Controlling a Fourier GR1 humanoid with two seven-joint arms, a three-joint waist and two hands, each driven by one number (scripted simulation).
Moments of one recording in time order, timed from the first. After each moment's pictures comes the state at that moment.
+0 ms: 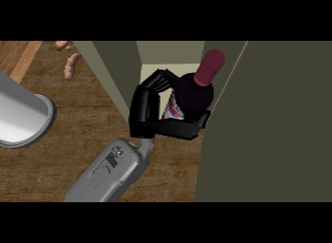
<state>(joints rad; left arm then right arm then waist) -0.57 0.00 -0.47 -1.31 0.36 0.61 -0.23 -0.09 -0.06 0.08 -2.48 -0.07 0.09 0.65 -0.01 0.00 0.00</state>
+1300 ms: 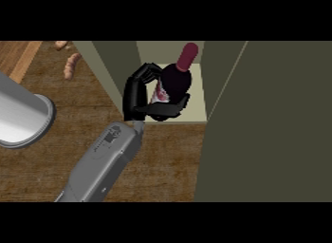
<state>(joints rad) -0.67 0.00 -0.32 -0.95 0.38 0.52 -0.44 -0.07 -0.06 0.09 -2.49 -0.06 0.09 0.64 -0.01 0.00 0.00</state>
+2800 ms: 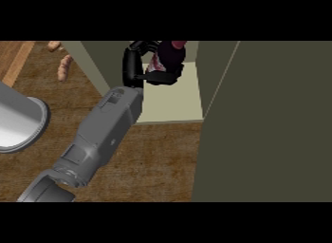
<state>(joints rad) -1.08 0.00 -0.10 -0.34 0.42 0.47 -0.67 -0.07 -0.04 0.11 -2.48 -0.06 0.11 0.63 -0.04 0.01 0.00</state>
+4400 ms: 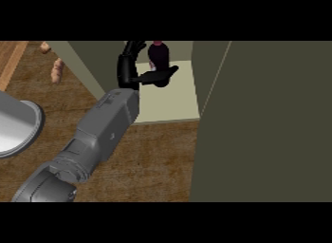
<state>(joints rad) -1.16 0.01 0.04 -0.10 0.47 0.43 -0.75 -0.07 -0.01 0.16 -2.46 -0.06 0.11 0.60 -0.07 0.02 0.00</state>
